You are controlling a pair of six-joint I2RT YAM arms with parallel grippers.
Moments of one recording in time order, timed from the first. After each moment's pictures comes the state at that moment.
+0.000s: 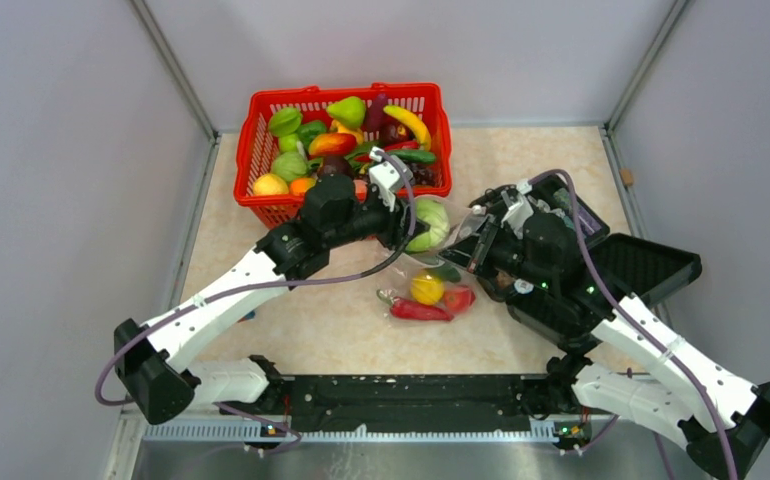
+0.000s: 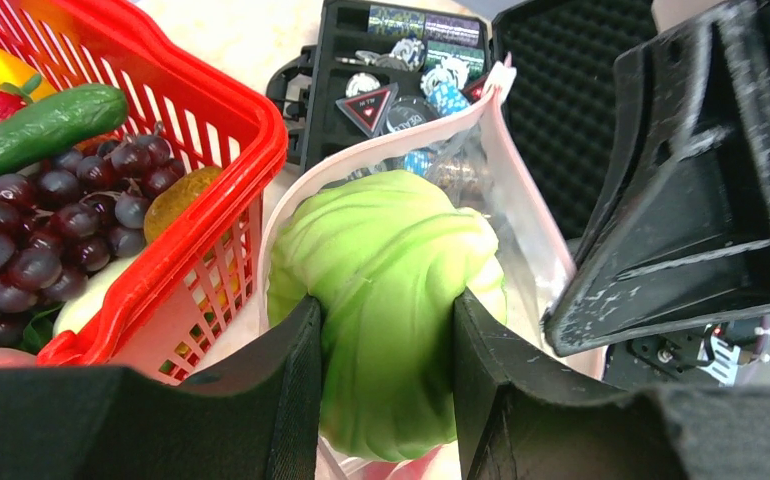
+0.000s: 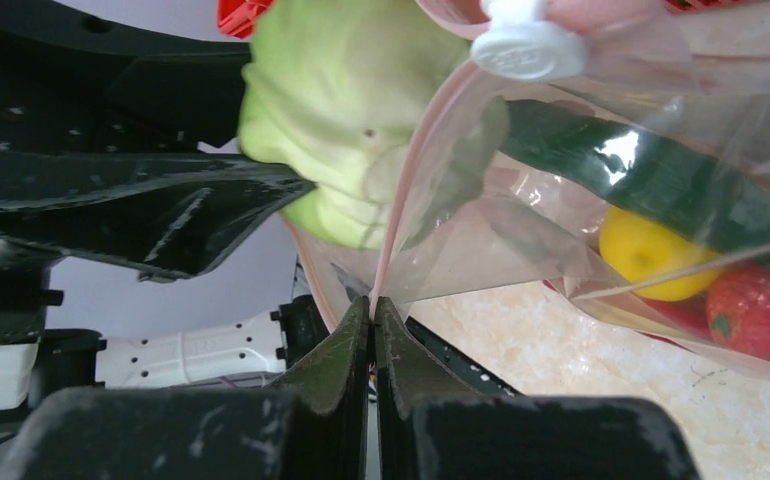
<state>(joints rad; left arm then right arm) -0.78 1.22 1.14 -0.15 0.26 -0.10 0.74 0.85 0.85 -0.33 -0.14 1.01</state>
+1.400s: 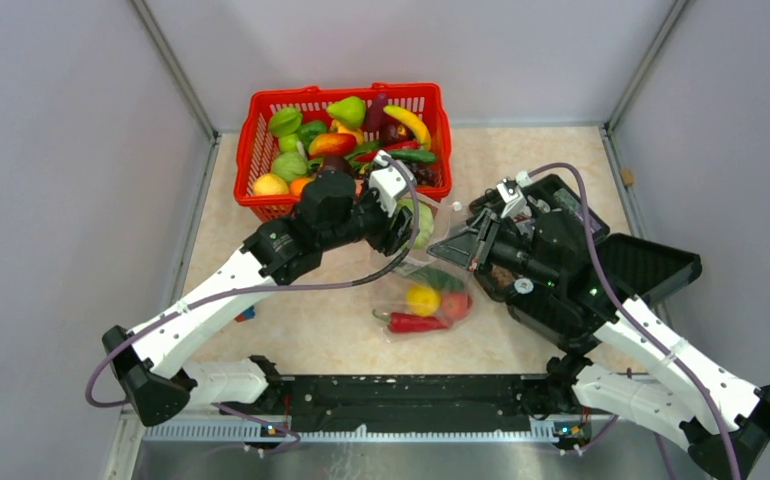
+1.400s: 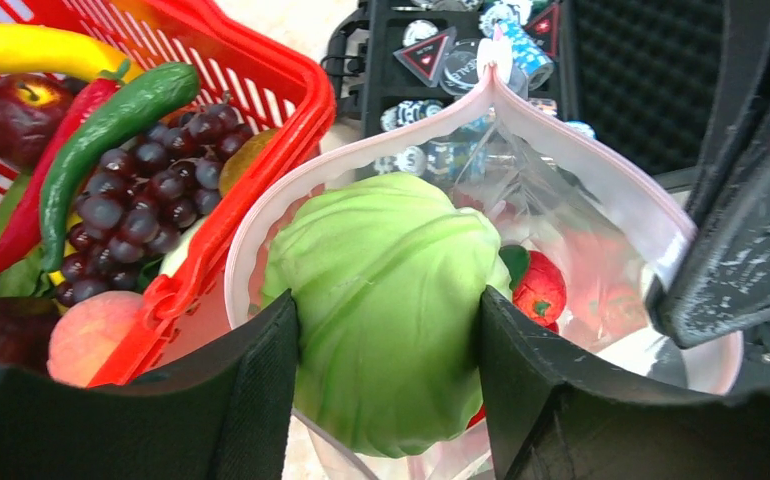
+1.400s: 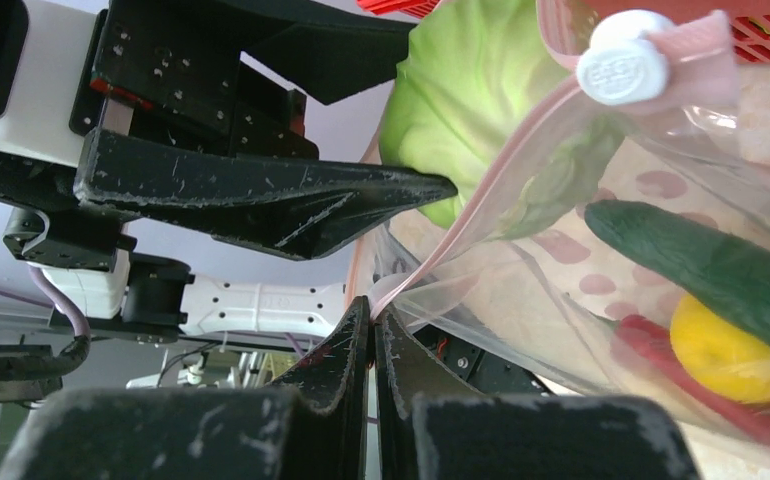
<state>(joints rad) -0.82 1.21 1.27 -0.41 0.15 0.08 0.75 0.83 0.86 -0.16 -0.29 1.00</state>
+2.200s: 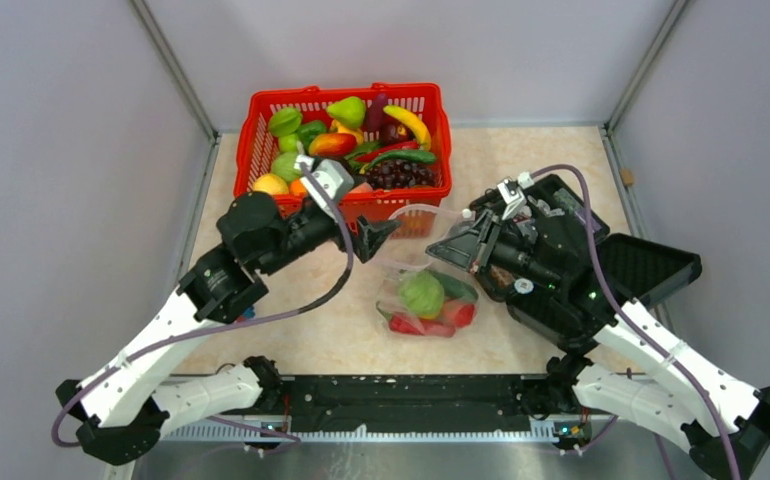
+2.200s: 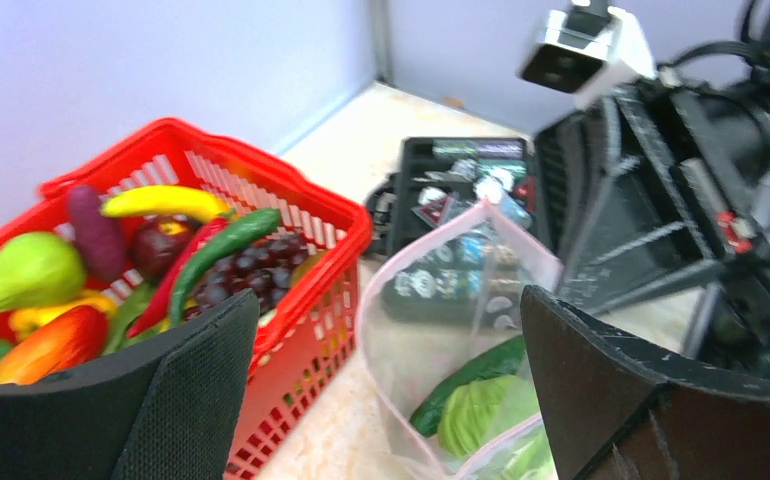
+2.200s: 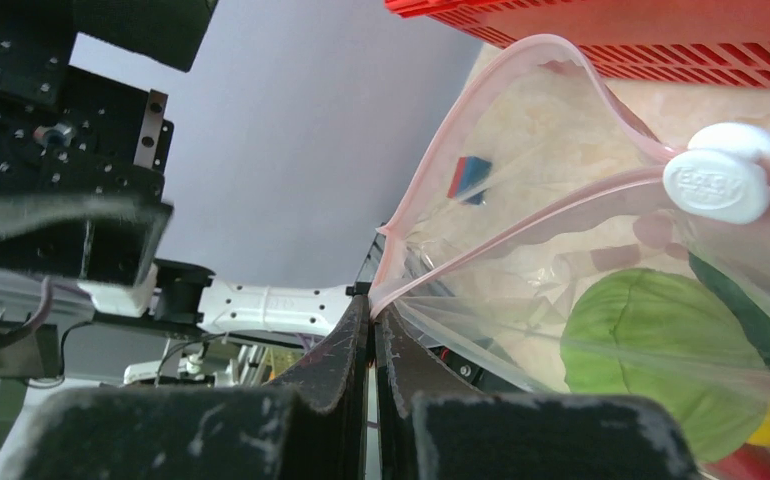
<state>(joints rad) -0.82 0.96 1.24 -0.29 0.15 0.07 0.75 0.82 0.83 -0.08 -0.31 0.98</state>
